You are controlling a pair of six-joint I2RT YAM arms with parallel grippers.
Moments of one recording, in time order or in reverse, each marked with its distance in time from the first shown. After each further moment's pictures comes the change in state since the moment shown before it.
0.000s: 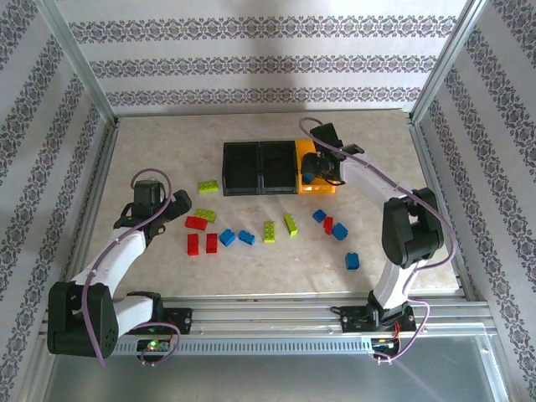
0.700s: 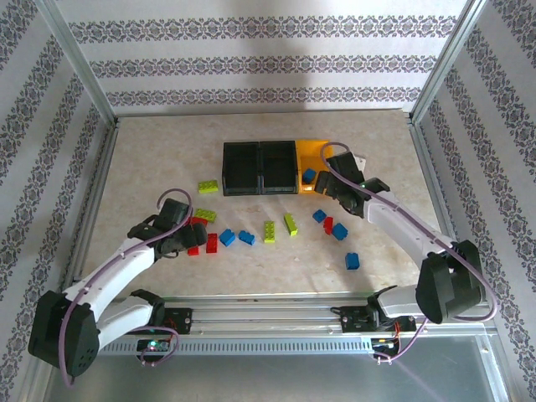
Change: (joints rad) left arm -0.328 -0.079 -0.034 -0.352 -0.072 -0.107; right arm 0.032 -0.439 -0.403 0.036 0.211 0.146
